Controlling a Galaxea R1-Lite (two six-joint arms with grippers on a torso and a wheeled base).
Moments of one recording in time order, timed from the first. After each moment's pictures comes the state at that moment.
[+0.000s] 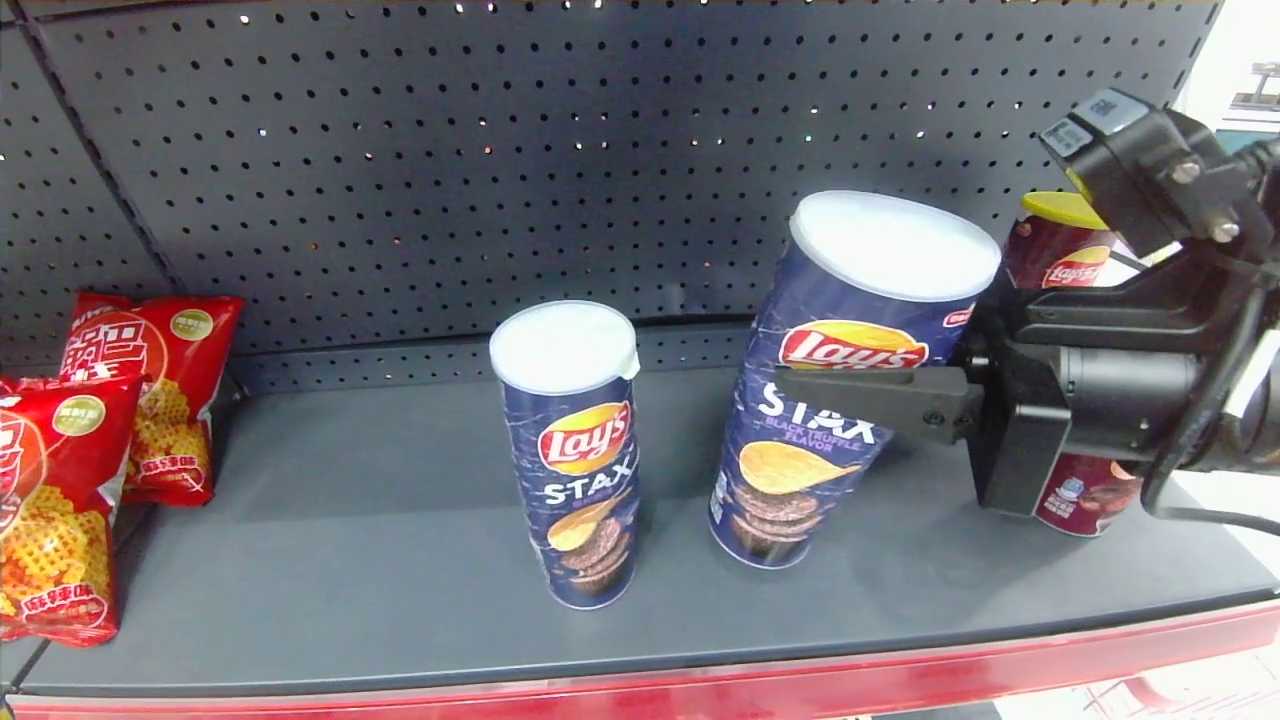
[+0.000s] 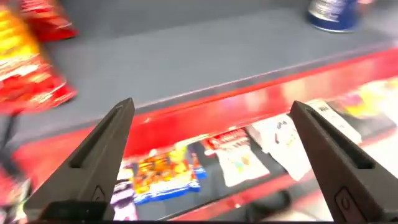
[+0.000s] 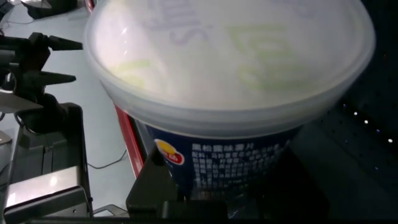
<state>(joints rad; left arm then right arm) 0.04 0.14 -0.02 -0.01 -0.26 0.03 0.67 1.42 -0.97 -0.30 0.49 -0.21</state>
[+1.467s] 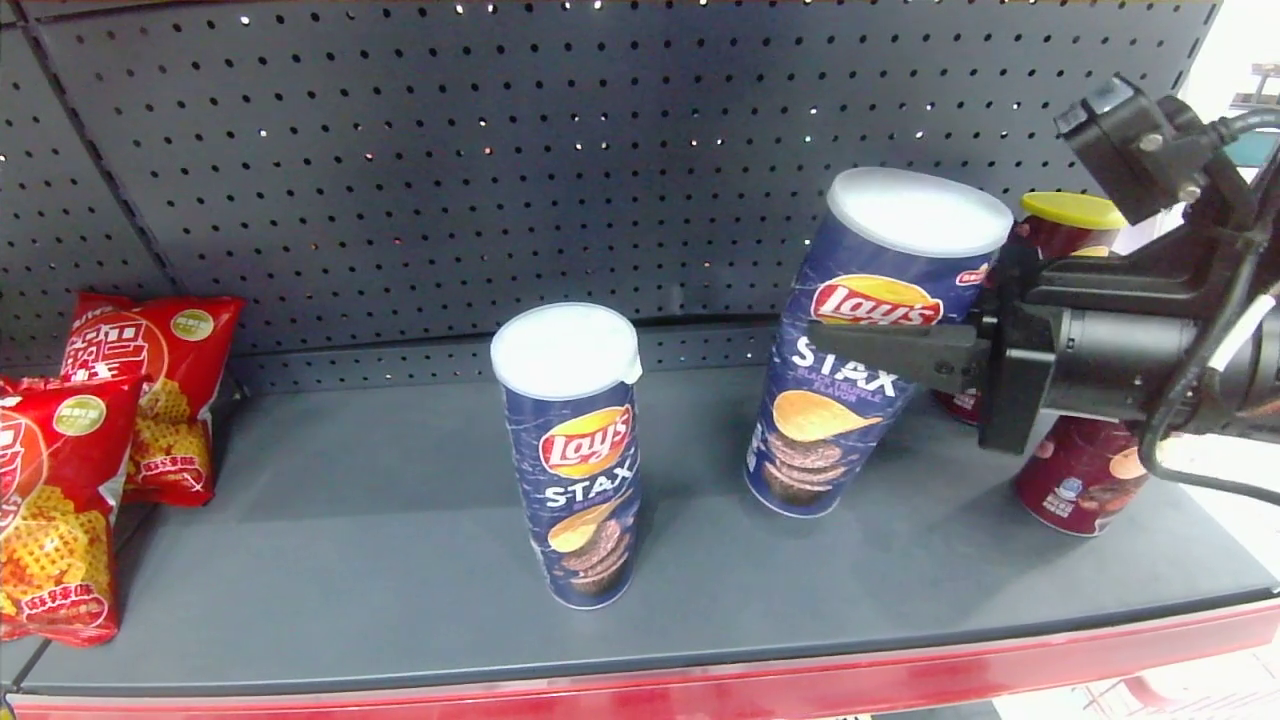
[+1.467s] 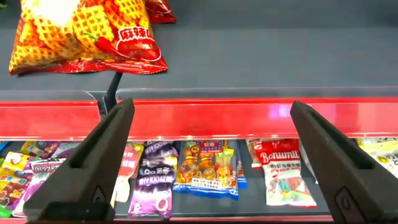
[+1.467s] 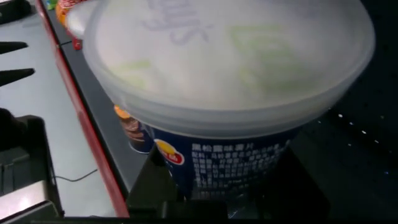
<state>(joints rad) 0.04 0.06 0.00 0.01 0.02 0.00 0.57 1.43 -0.98 -0.30 0.42 -0.20</state>
